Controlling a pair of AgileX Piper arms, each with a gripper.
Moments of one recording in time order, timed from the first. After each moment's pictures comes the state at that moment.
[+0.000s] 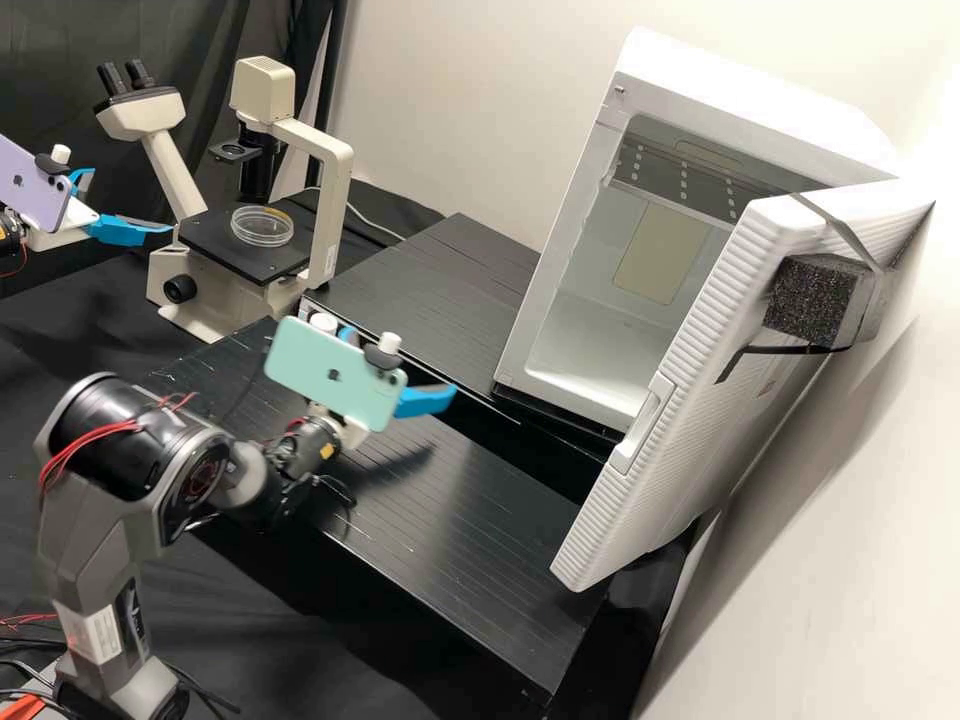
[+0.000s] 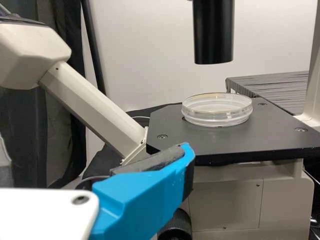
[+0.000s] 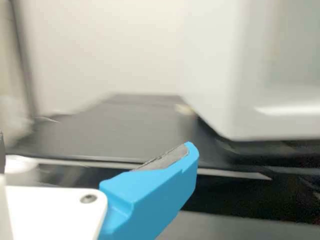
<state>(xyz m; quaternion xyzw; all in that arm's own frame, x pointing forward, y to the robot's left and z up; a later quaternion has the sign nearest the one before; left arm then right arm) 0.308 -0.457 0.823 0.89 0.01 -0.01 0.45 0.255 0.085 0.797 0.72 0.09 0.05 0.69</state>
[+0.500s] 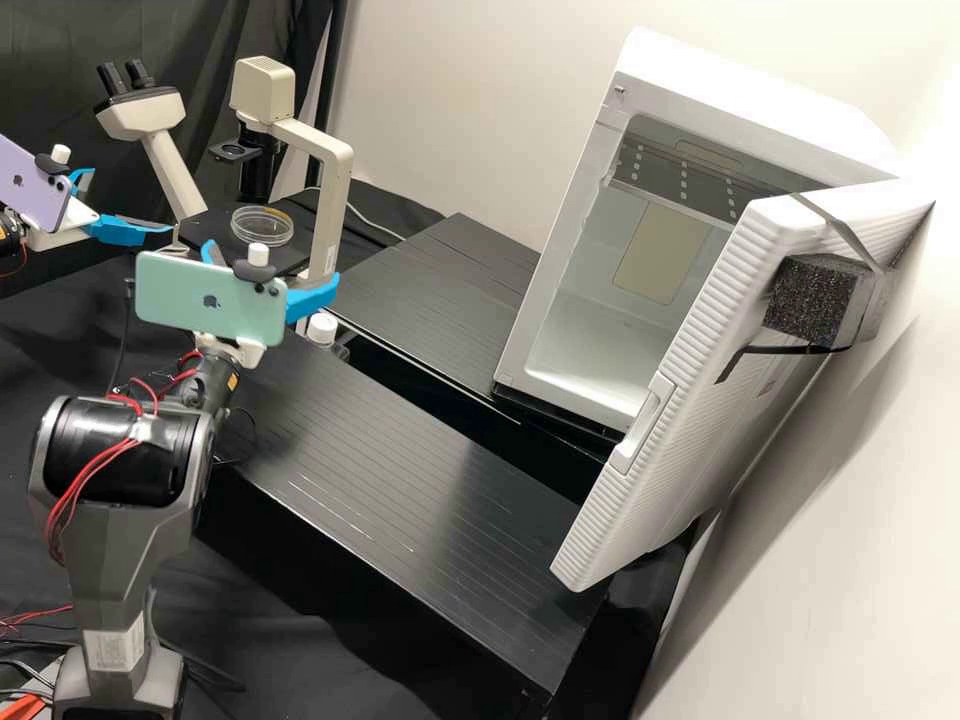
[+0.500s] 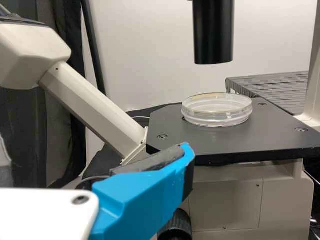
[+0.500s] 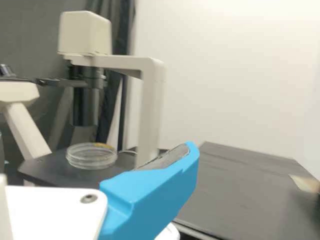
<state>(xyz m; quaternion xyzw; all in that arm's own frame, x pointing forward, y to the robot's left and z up) 0.308 -0.457 0.823 0.89 0.01 -0.01 0.45 0.252 0.187 0.742 0.67 0.21 0.11 0.70</state>
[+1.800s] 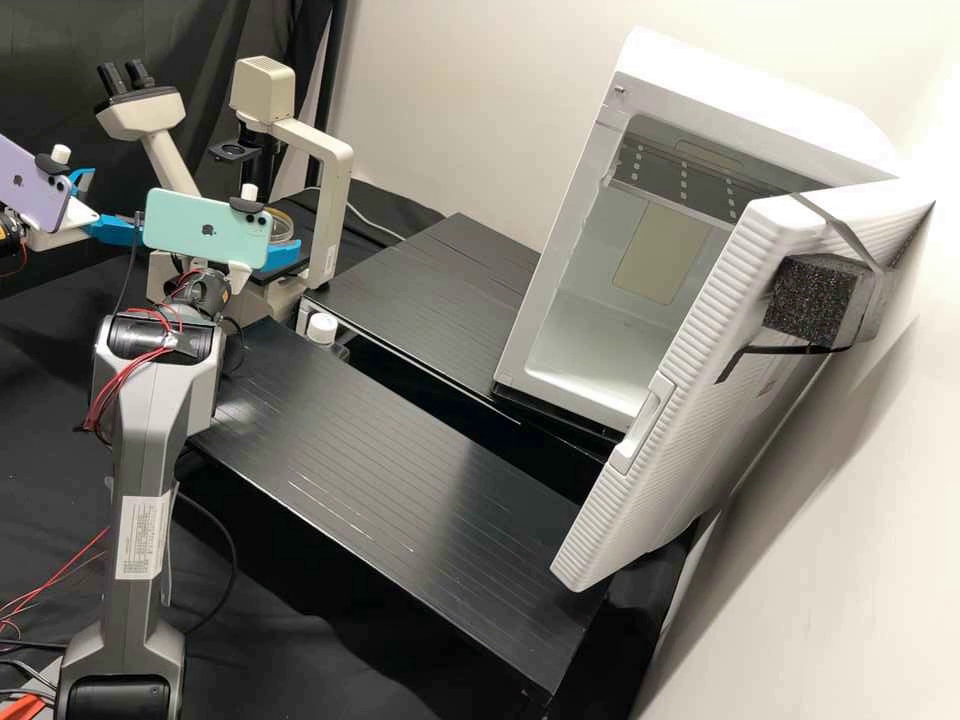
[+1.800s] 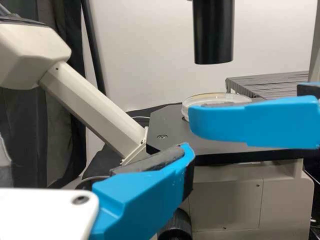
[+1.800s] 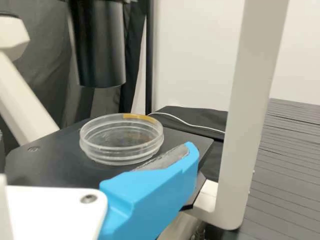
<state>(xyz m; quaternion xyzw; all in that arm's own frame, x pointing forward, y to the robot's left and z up) 0.308 -0.457 0.823 0.89 0.01 -0.01 0.45 0.382 0.252 0.632 0.69 0.23 0.01 0.68</state>
